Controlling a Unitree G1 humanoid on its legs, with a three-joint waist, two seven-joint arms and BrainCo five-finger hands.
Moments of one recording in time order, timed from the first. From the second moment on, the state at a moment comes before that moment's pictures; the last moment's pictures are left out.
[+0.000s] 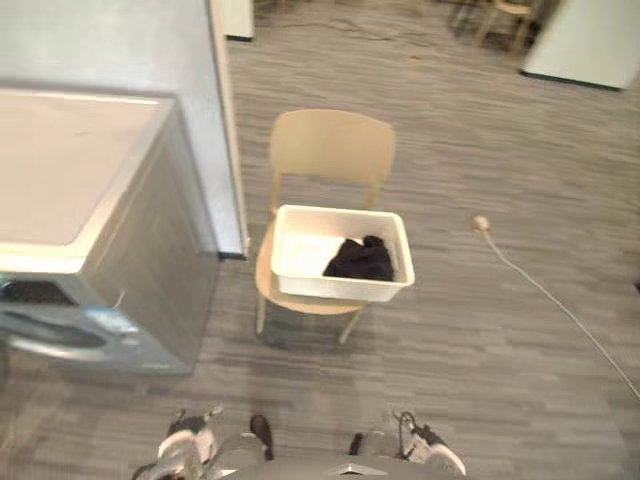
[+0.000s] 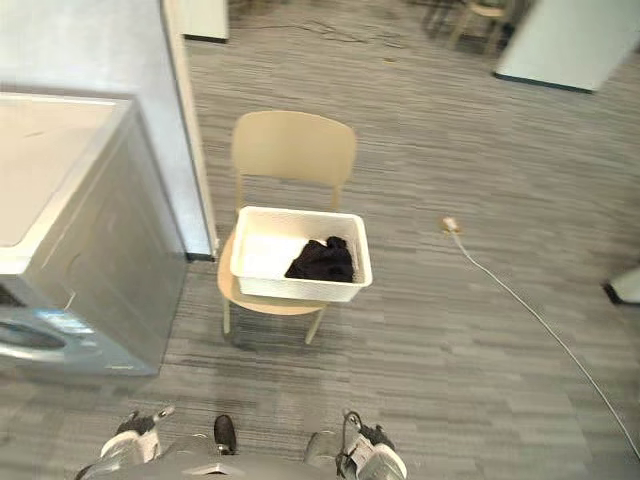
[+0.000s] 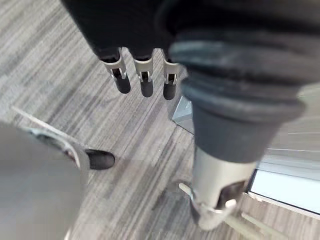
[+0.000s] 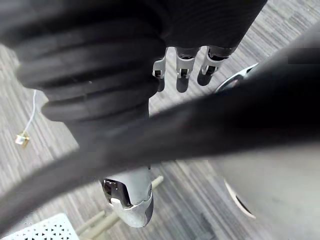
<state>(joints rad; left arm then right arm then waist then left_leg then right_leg) 0.00 -0.01 0.34 1.01 -0.07 0.05 0.17 0.04 0.00 -0.52 1.00 0.31 0.03 -0.08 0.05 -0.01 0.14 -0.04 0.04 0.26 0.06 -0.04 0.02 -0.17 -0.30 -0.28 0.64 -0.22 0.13</state>
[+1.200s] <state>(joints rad) 0.03 0.06 0.15 0.92 -0.05 0.00 0.17 -1.13 -0.69 0.15 0.95 -0.01 -0.01 -0.07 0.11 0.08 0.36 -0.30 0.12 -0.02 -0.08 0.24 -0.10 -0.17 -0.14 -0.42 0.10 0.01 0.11</state>
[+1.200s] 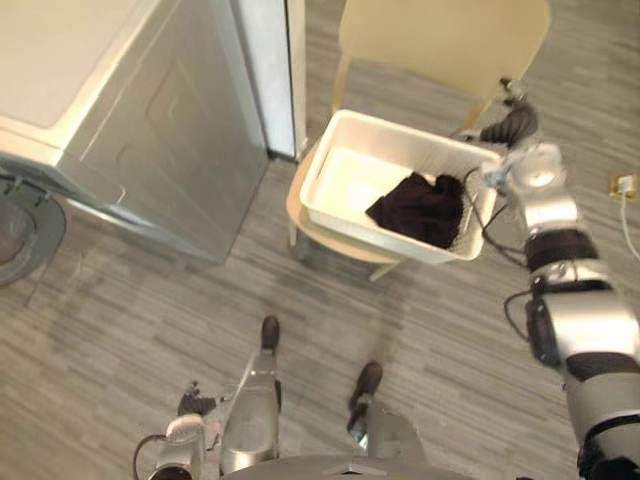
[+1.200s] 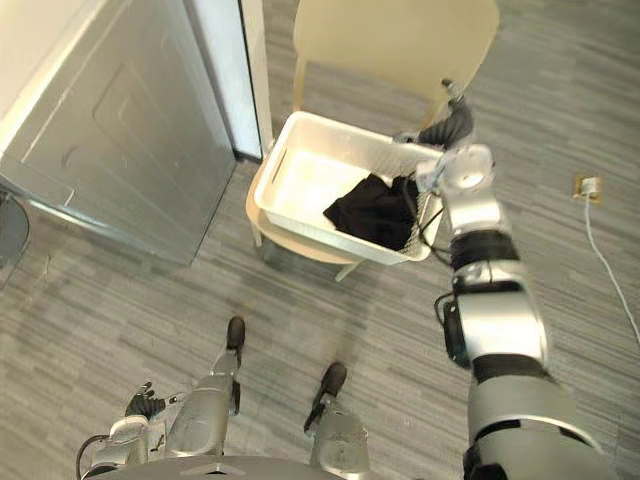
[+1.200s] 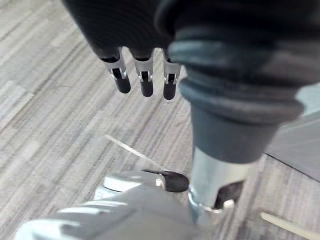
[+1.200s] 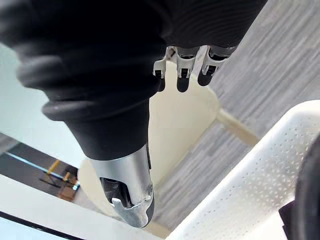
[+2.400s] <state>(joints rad) -0.03 -0.01 0.15 0.71 -0.28 -0.05 0.22 -1.27 -0.76 0.21 1.09 0.04 0.05 -0.12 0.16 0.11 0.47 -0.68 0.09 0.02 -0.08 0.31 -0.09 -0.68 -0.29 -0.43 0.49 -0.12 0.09</state>
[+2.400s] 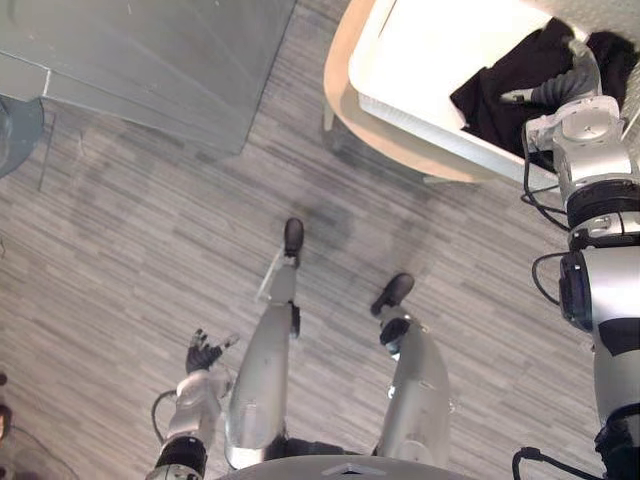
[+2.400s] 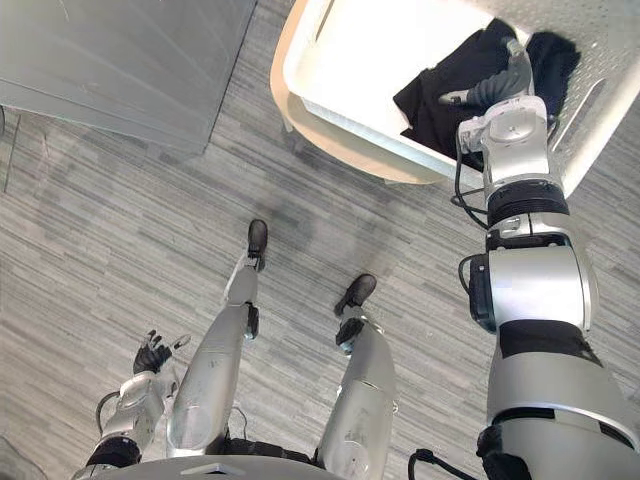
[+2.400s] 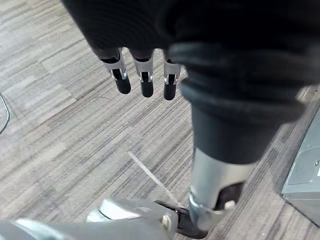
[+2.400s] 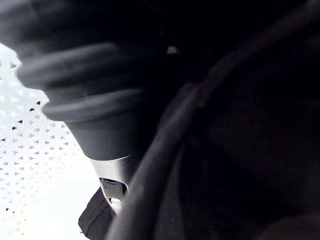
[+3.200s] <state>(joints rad) -0.07 -0.06 0.20 0.68 -0.31 -0.06 0.26 -1.14 -0.72 0.17 0.98 0.17 0.05 -0.18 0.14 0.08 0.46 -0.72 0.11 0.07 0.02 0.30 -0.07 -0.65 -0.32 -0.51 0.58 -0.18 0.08</state>
